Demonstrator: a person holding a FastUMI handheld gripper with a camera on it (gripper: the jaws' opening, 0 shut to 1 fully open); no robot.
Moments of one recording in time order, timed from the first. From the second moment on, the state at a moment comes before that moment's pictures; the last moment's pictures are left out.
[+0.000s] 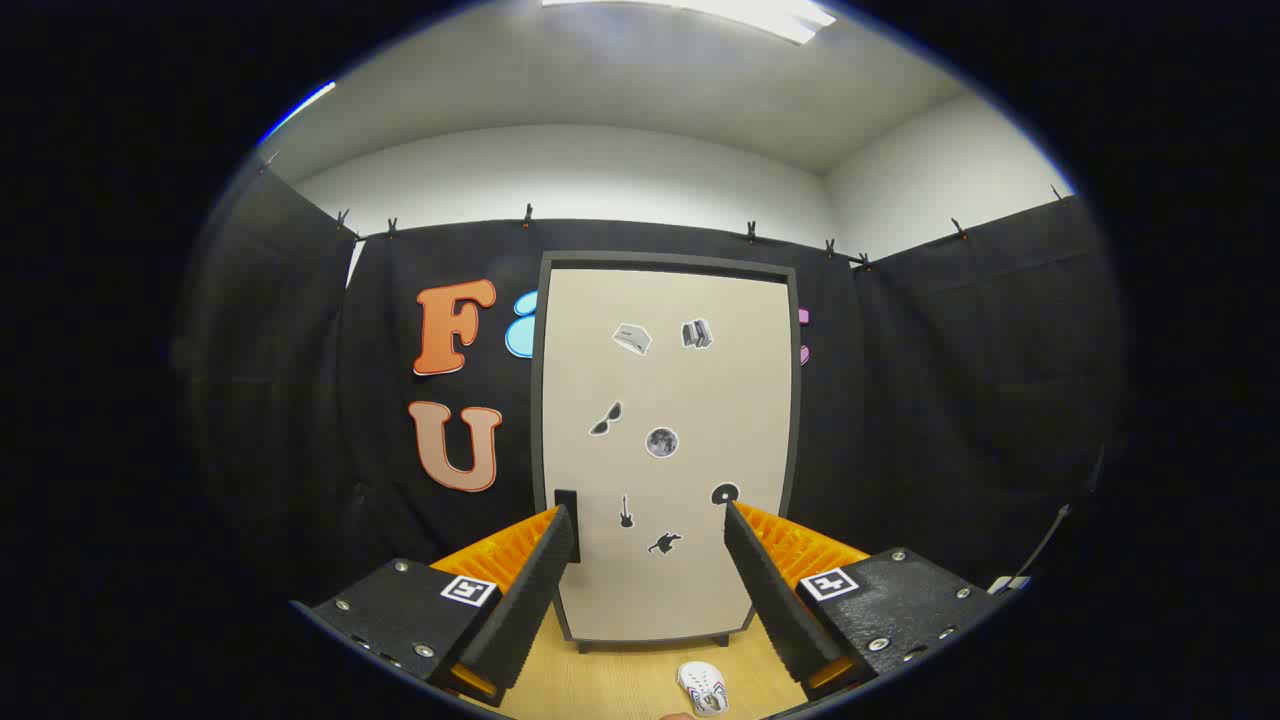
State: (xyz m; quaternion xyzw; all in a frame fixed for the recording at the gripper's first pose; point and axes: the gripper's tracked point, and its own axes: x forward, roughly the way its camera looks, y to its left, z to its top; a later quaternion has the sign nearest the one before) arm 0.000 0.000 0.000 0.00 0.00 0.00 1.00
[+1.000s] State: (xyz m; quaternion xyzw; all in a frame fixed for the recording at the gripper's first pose) arm 0.018 0.037 -0.029 -0.01 0.03 0.03 1.00
